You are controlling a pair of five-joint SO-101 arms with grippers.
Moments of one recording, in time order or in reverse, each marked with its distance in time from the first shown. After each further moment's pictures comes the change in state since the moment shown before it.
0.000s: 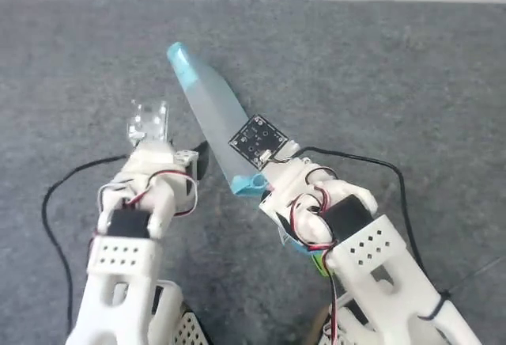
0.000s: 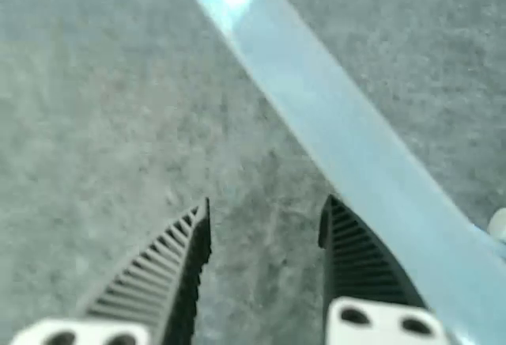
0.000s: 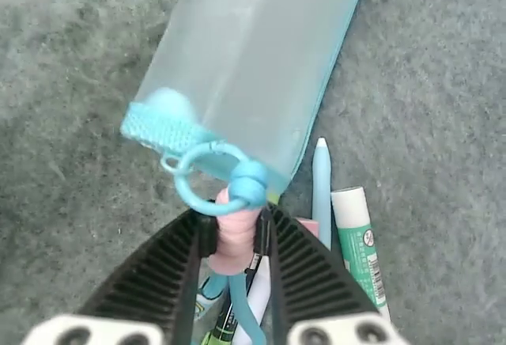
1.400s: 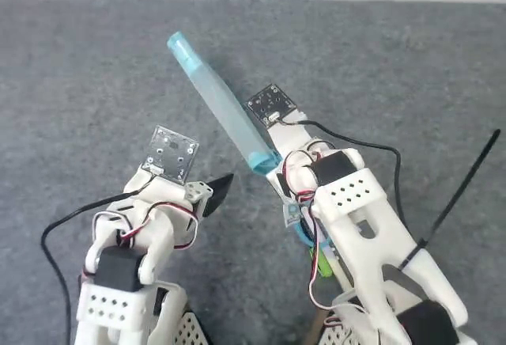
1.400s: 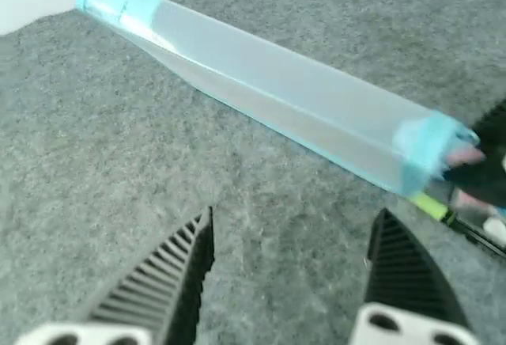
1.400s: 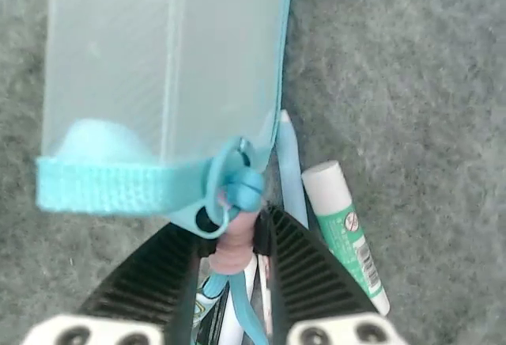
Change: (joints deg) left arm 7.3 -22.6 -2.8 23.2 -12.0; right arm 7.9 21.4 -8.5 -4.8 -4.4
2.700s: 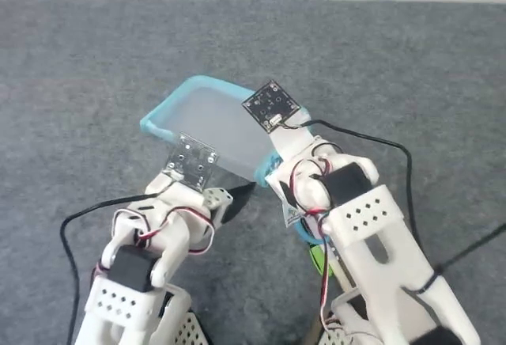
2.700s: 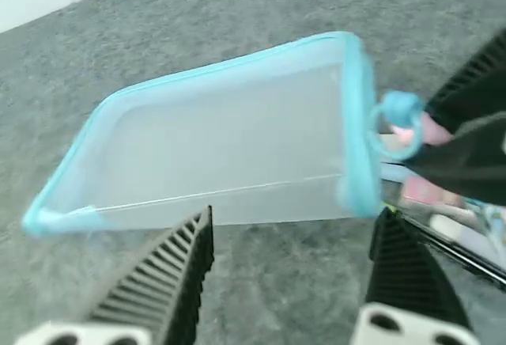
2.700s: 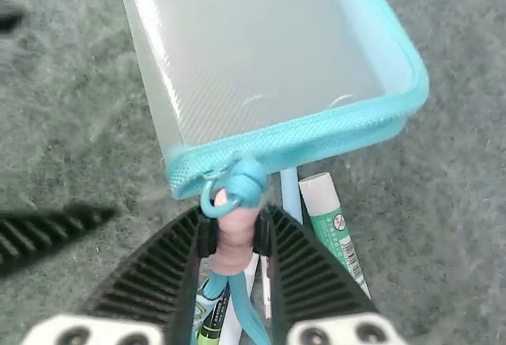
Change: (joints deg) left arm 8.7 0.0 4.5 -5.5 2.4; right arm -2.0 -10.8 -2.7 8.6 1.0
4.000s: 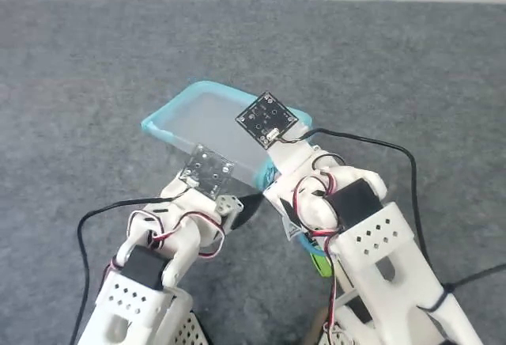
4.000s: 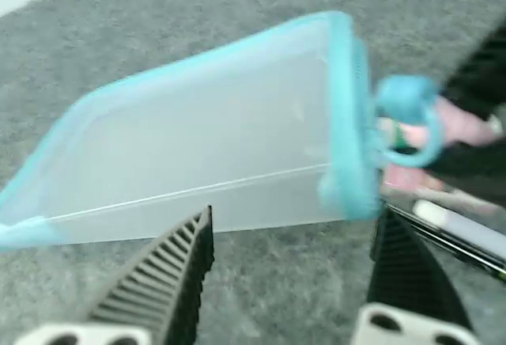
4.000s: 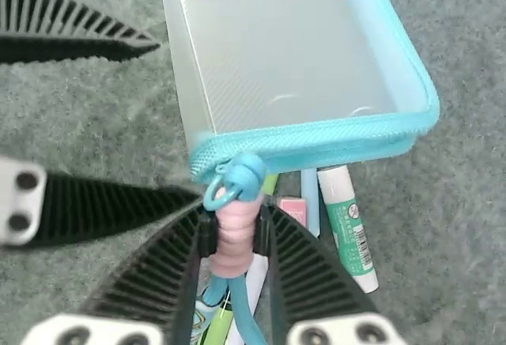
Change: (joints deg) left arm 3.6 0.0 7.8 -7.4 0.0; right arm -3.8 -5.5 -1.4 7.2 0.4
